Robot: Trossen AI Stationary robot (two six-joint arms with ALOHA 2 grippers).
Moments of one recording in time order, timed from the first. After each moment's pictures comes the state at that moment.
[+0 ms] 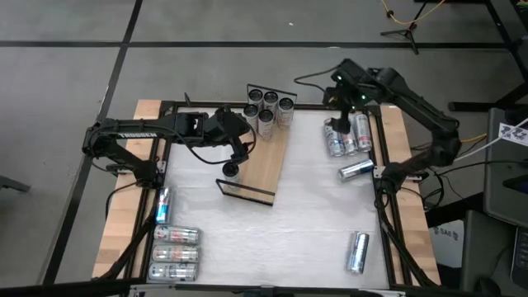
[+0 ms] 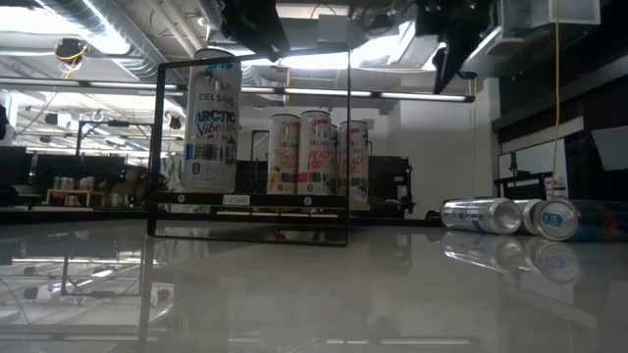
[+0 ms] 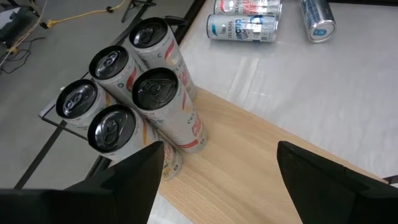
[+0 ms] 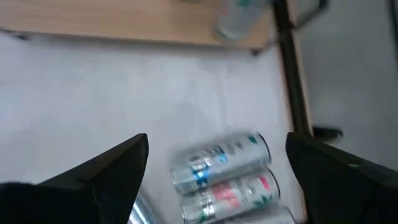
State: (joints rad) left arm 0.10 1.42 1.39 -0.74 -0.40 -0.10; right arm -0.64 1.45 1.63 -1.33 -0.10 -0.46
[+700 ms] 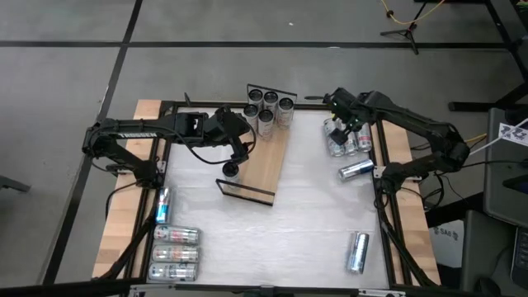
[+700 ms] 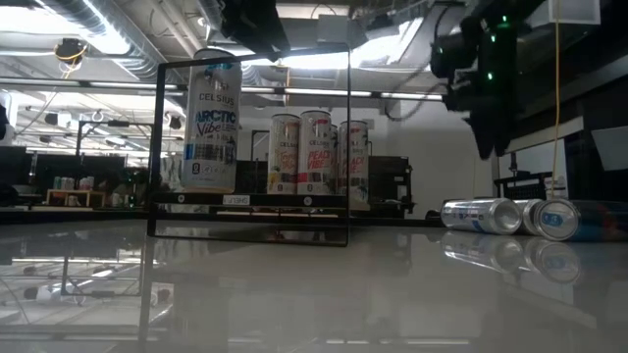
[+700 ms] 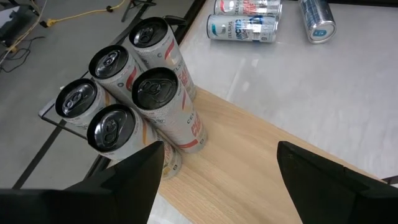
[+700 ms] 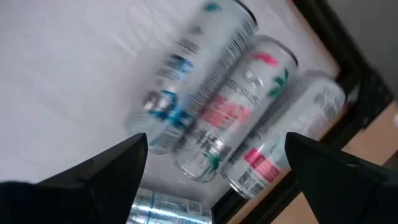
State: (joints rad) left arm 0.10 1.42 1.39 -0.74 -0.40 -0.10; right arm -0.68 1.36 1.12 -1.18 0.19 0.10
